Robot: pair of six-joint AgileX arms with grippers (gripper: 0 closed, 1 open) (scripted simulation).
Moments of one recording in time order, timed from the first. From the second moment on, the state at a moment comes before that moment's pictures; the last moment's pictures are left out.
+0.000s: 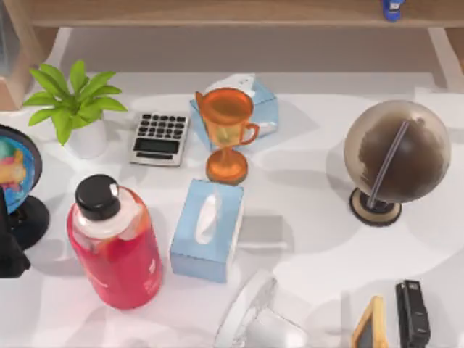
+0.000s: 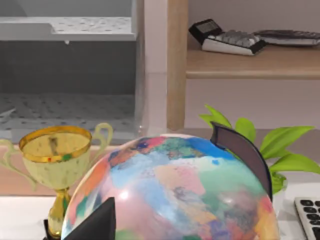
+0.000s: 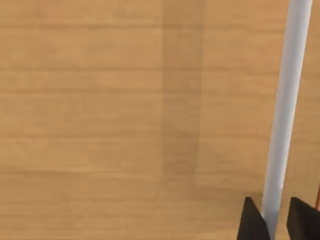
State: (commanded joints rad) left arm 0.00 0.00 0.00 0.00 0.00 0.00; right arm -0.44 2.35 1.21 1.14 -0.40 -1.56
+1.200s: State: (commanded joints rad) left arm 0.00 0.00 0.00 0.00 0.00 0.00; right arm -0.51 2.23 0.94 1.30 -0.47 -1.55
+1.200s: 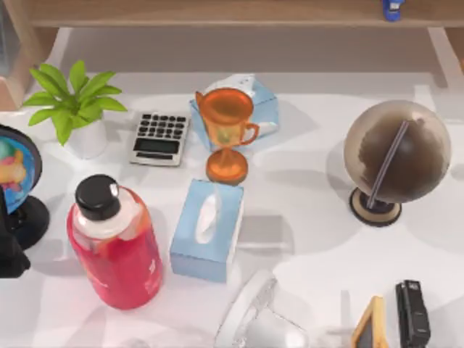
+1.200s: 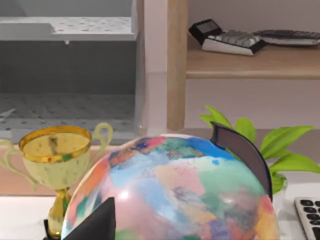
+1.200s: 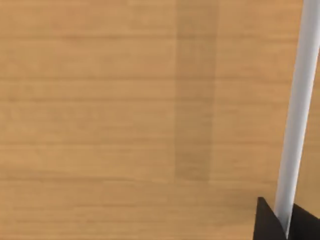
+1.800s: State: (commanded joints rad) left arm 0.00 0.00 0.00 0.00 0.00 0.00; right arm -0.56 2.17 0.75 1.40 -0.52 -1.55
